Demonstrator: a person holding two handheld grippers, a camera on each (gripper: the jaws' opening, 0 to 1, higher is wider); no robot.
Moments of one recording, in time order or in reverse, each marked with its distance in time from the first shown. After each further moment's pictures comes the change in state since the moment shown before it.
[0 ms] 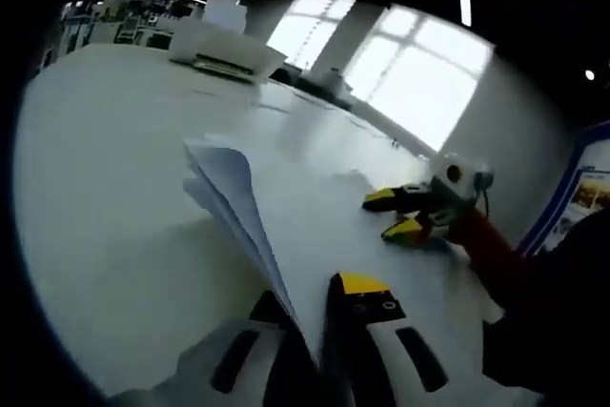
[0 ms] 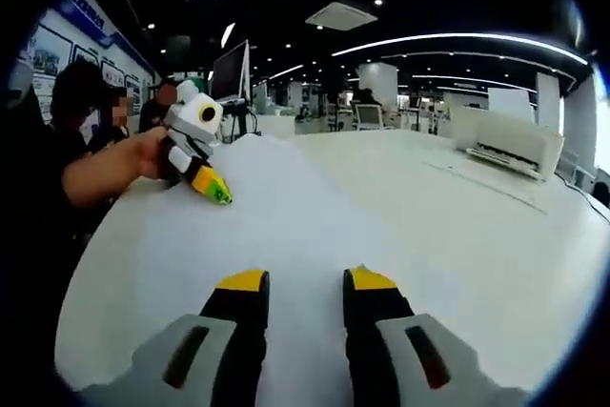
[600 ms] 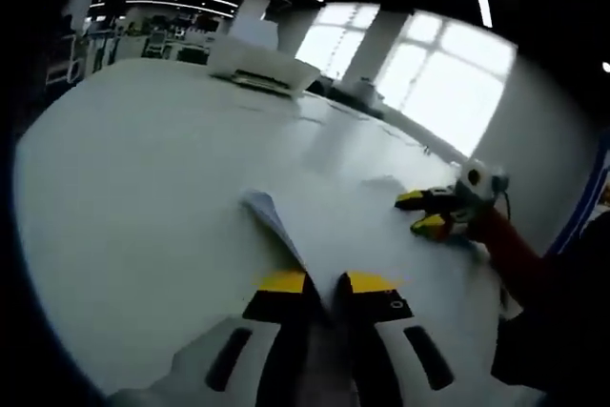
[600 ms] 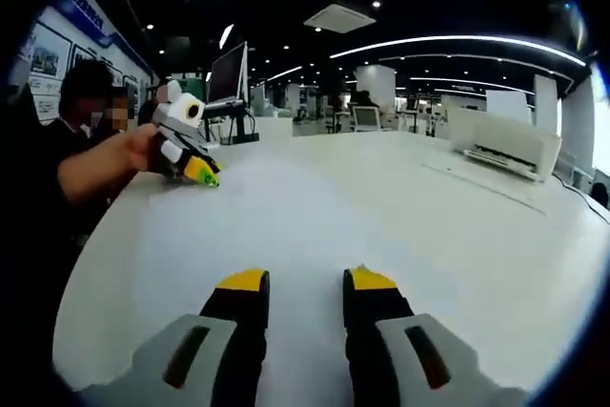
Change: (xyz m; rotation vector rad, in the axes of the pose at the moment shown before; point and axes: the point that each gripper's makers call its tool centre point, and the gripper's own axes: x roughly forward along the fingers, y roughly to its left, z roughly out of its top) left arm -0.058 0.015 -0.004 0.026 -0.051 0.181; right arm 0.002 -0.005 -0.001 -0.005 -0.008 -0.012
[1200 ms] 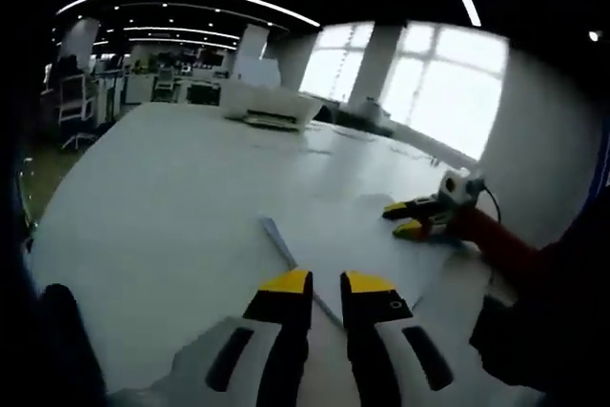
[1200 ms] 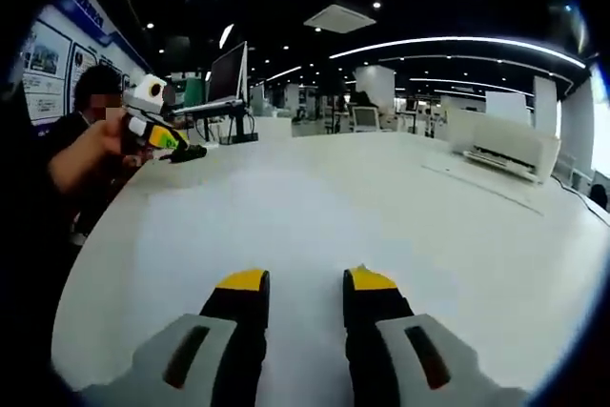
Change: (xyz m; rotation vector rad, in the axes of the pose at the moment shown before) left arm -0.082 -0.030 0.005 0.085 -0.107 0.064; right arm -0.001 0.012 0.003 -0.006 0.001 -0.006
